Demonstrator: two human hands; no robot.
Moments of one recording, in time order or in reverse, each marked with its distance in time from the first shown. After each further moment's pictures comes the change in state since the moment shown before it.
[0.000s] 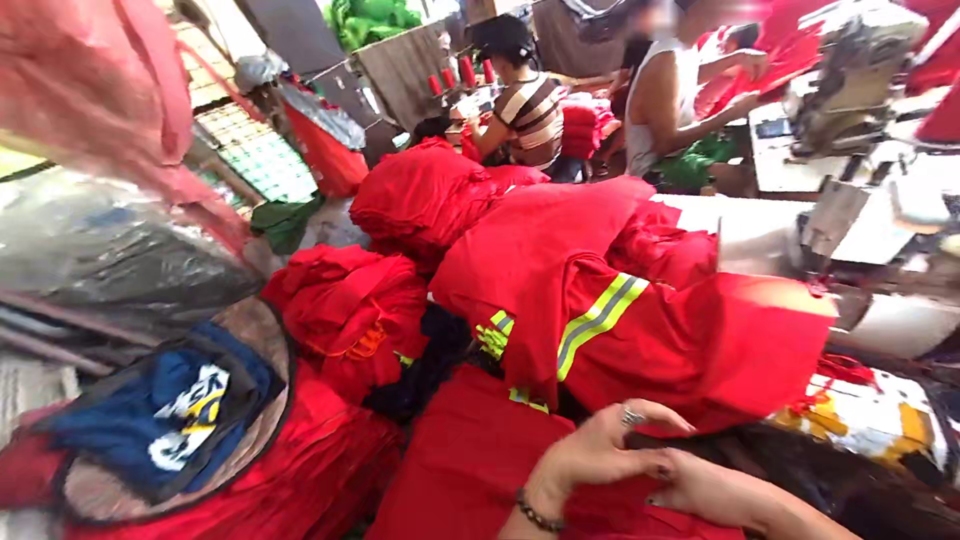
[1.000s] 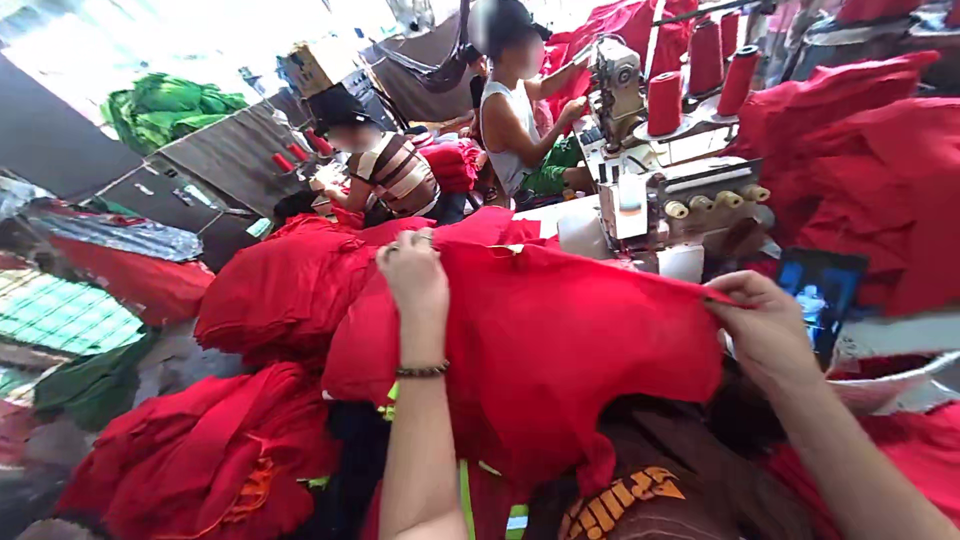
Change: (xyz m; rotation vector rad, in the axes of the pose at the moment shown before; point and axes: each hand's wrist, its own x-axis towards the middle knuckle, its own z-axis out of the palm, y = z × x) left_hand 0.185 0.079 -0.137 1.501 0.510 -0.026; right_hand -0.145 0.006 -0.100 0.235 1.614 -0.378
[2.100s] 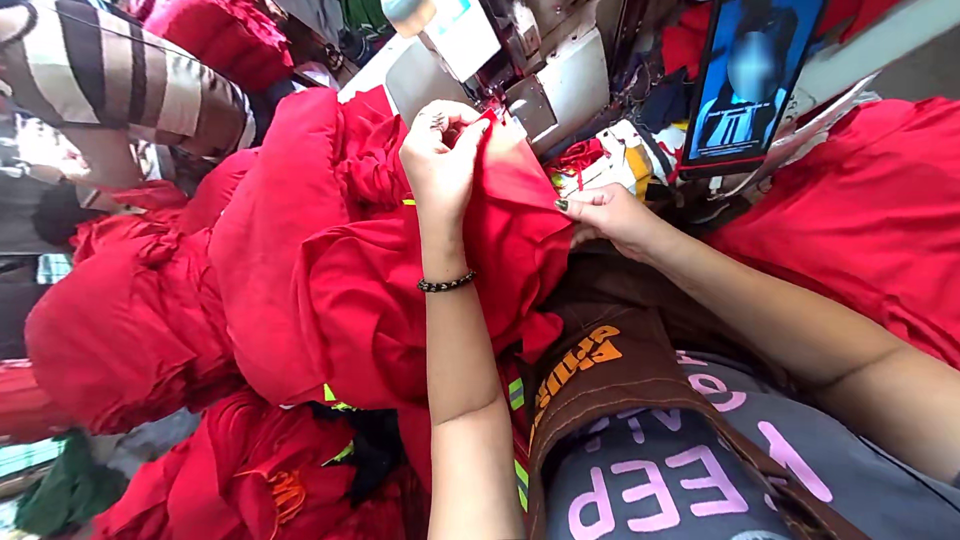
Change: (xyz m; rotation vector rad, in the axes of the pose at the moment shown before) left_hand 0.004 0.157 0.160 -0.974 -0.251 0.266; right_hand -0.030 0.081 0.023 0.200 -0.175 0.738
